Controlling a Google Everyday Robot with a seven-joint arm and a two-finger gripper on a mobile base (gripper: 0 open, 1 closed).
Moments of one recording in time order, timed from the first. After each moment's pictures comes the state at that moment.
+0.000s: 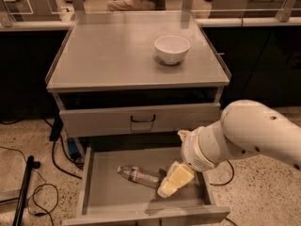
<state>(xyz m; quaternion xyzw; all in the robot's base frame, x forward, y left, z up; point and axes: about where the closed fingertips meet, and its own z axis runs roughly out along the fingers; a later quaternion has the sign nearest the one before) 0.425 -0.062 0.722 -0.54 0.79 0.16 0.25</state>
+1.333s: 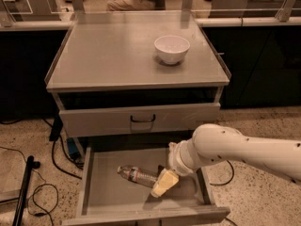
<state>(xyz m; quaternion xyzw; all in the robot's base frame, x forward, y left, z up) 0.471 -0.049 0.588 -0.54 0.80 0.15 0.23</state>
